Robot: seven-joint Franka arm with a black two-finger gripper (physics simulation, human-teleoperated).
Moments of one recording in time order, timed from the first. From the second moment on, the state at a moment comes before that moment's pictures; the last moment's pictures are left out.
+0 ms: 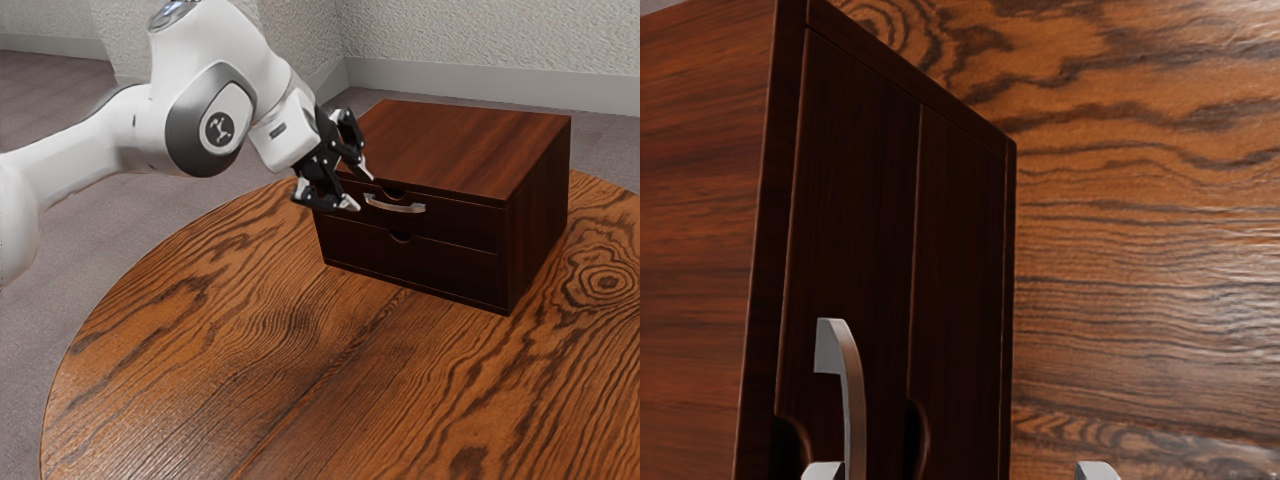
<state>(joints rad) 0.17 0.14 -0.19 -1.51 -0.12 2.16 1.55</state>
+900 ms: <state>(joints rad) 0.17 0.33 -0.19 -1.39 -0.11 2.21 1.62</state>
